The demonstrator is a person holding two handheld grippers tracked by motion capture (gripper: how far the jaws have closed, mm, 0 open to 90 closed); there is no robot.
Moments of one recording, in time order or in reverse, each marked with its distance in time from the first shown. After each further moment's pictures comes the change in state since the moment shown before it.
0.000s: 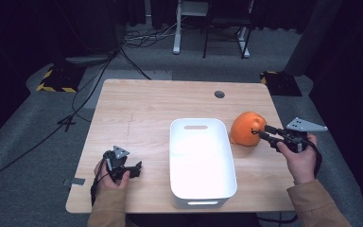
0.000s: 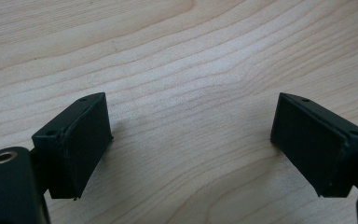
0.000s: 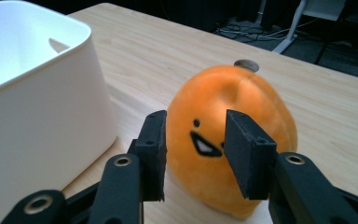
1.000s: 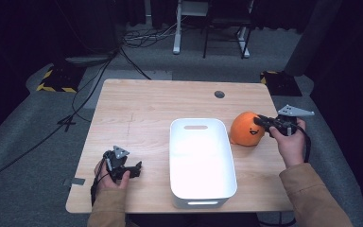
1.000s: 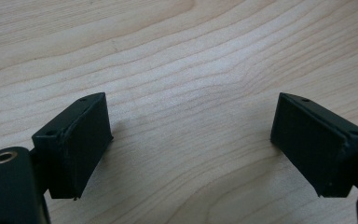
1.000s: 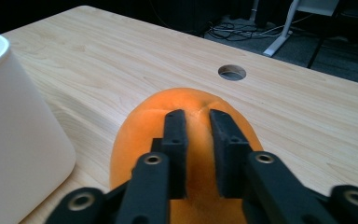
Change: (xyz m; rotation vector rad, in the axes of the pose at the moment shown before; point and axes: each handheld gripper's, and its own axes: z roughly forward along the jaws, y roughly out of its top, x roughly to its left) left arm 0.000 0.000 0.000 0.000 0.002 0.001; right arm -0.031 0.010 0.046 0.006 -0.014 0.022
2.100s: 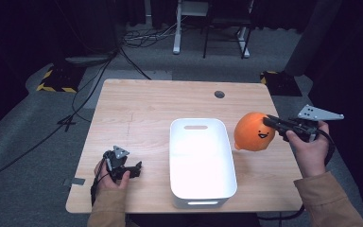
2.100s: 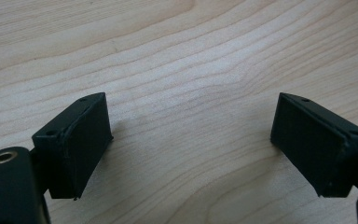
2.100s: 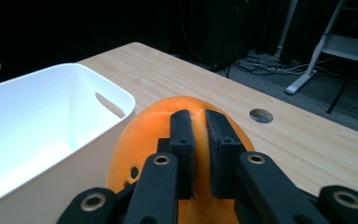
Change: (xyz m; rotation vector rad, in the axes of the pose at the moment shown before) left arm 0.000 0.000 0.000 0.000 0.000 0.000; right arm 0.039 0.040 -0.075 -0.108 0.114 -0.079
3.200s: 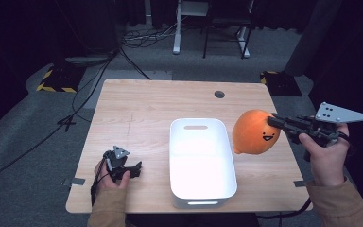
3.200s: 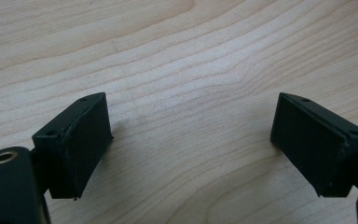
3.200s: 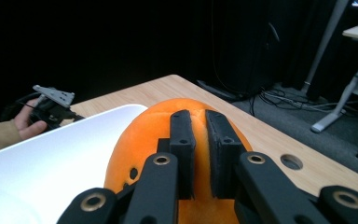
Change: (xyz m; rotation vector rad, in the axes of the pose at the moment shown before) left arm 0.000 0.000 0.000 0.000 0.000 0.000; right arm 0.044 0.050 -0.040 -0.082 0.117 -0.080
